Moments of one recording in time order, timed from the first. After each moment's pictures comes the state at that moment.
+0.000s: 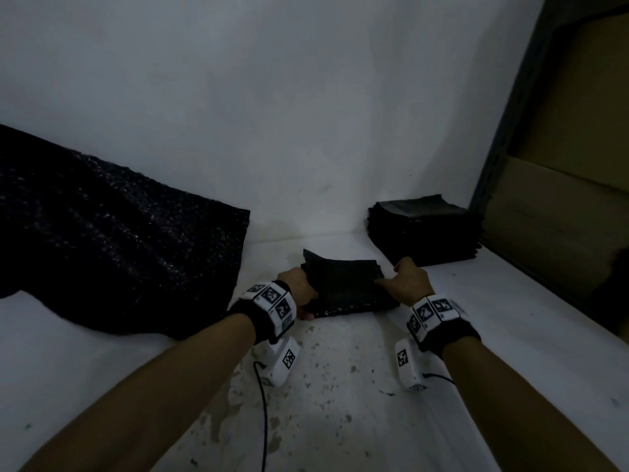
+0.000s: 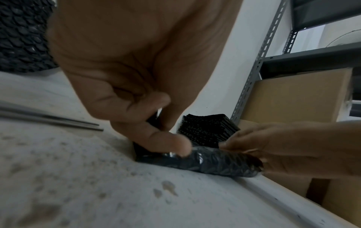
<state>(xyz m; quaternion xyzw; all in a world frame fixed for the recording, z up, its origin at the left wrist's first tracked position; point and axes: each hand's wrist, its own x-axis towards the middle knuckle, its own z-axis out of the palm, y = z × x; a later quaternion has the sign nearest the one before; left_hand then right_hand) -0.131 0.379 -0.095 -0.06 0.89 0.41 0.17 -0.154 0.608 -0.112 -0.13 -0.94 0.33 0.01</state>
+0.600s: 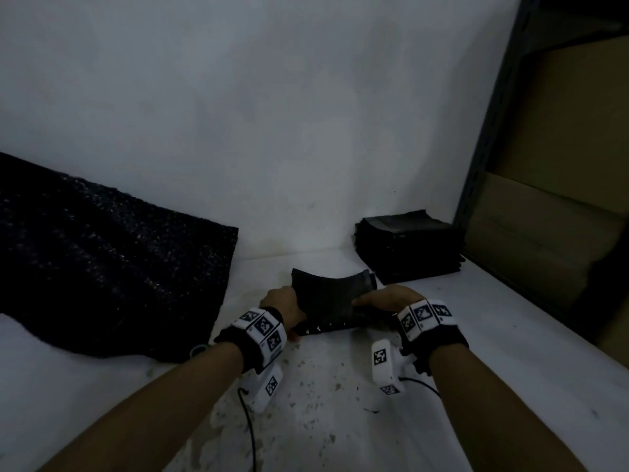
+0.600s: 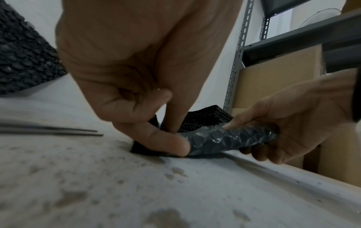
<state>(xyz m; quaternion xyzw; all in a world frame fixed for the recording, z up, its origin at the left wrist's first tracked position) -0.134 0.382 -0.109 -0.01 0.97 0.22 0.09 -0.143 0.606 -0.080 -0.17 -0.90 0.37 -0.16</state>
